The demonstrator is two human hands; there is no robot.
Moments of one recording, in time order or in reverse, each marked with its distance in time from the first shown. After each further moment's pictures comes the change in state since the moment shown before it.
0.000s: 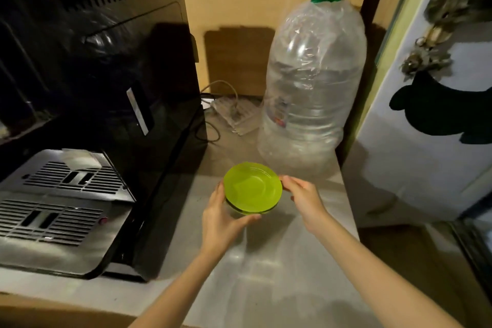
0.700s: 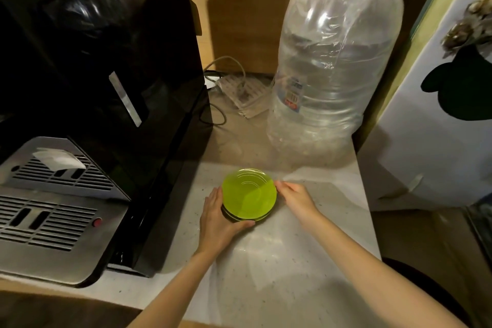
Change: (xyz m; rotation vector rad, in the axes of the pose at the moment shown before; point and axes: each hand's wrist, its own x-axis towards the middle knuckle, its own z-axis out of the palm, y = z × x) left_hand 0.005 -0.063 0.011 0.173 -0.166 -0.176; right_hand 0.030 0.060 0.024 -0.123 -0.119 0.182
